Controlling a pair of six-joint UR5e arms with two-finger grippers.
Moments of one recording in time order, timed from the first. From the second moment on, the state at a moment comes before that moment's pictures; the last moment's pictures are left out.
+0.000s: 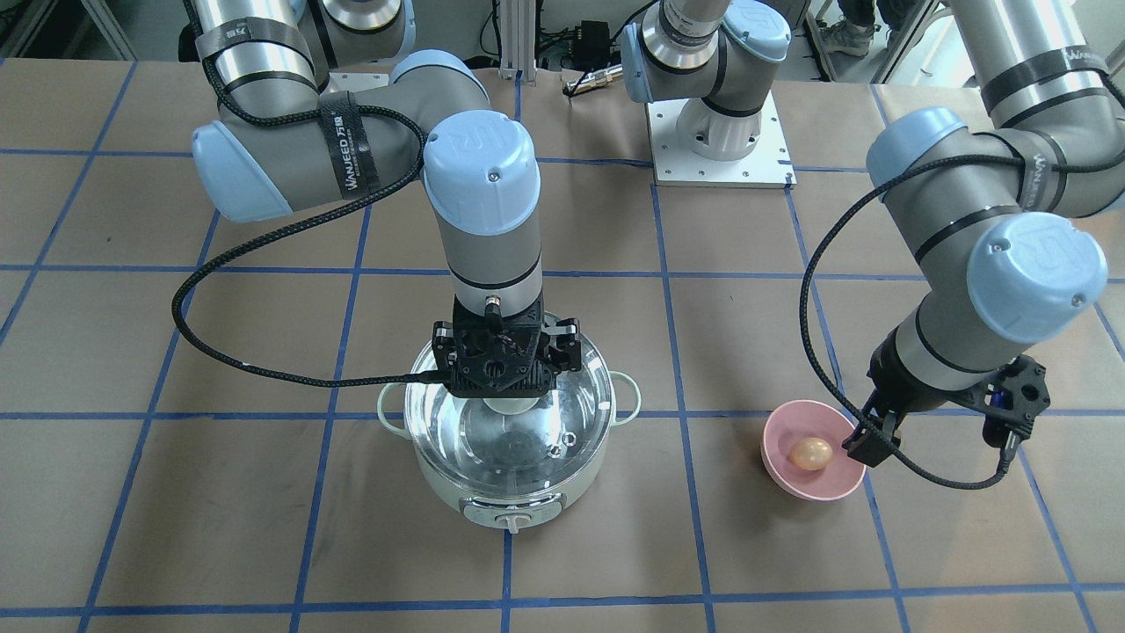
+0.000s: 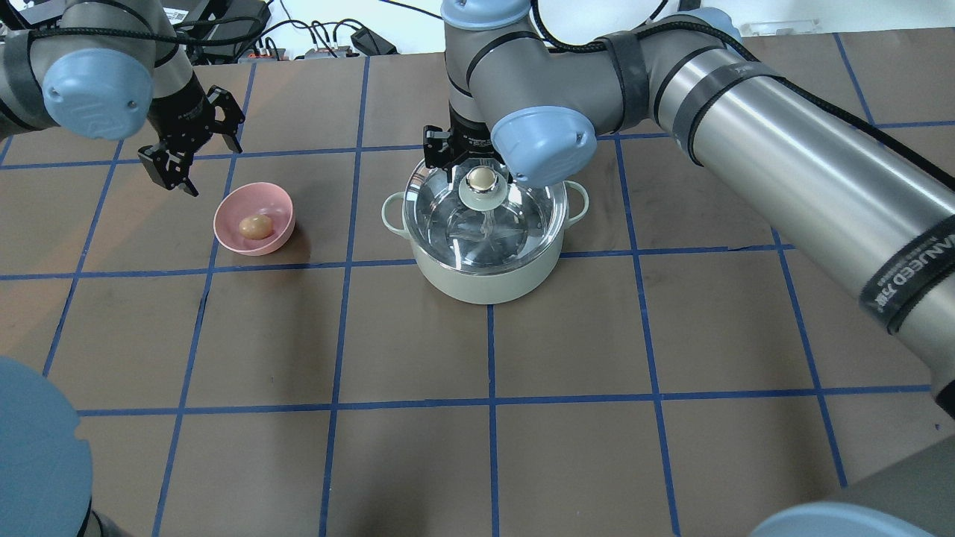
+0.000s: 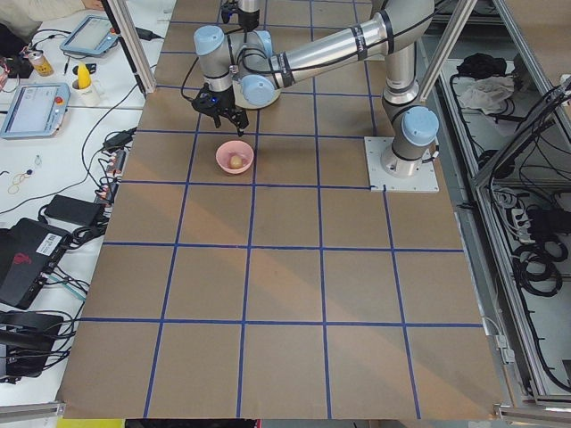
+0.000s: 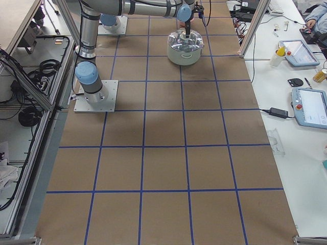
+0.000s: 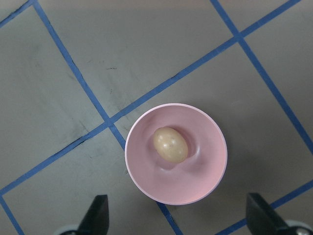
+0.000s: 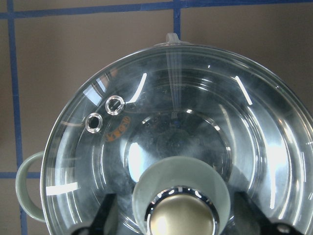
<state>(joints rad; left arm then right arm) -1.39 -1.93 -1.51 -1.30 1.71 -0.88 1.94 -1.14 1.42 -1.97 -1.54 0.39</state>
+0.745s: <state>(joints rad) -1.38 -1.97 -1.62 -1.11 1.69 -0.90 1.93 -1.14 1.43 -1.96 -1.56 0.39</state>
